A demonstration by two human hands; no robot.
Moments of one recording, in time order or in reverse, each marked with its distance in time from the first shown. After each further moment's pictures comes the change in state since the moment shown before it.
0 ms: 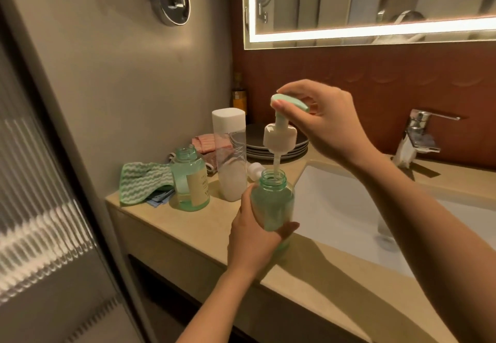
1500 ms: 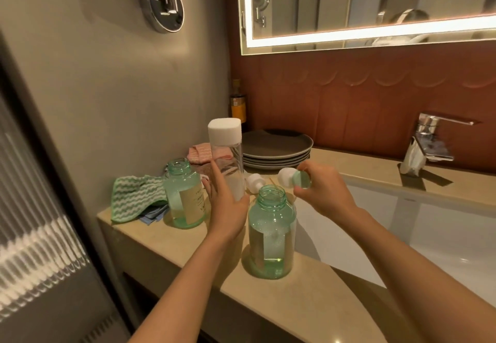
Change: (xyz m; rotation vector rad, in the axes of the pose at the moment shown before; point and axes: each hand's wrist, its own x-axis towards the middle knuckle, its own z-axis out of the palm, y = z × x) left_hand 0.090 -0.008 -0.020 0.007 0.071 -0.060; right_hand -0.049 0.110 0.059 -0.344 -0.264 0.363
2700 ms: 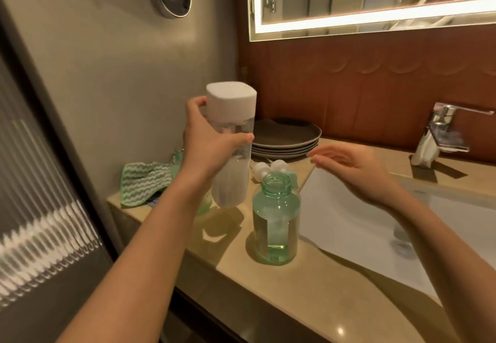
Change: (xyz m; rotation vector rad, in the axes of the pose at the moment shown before) left_hand -0.004 0.099 -0.061 -0.167 0.122 0.148; right_hand -0.019 0.001 -0.057 0.450 -0.140 -0.135
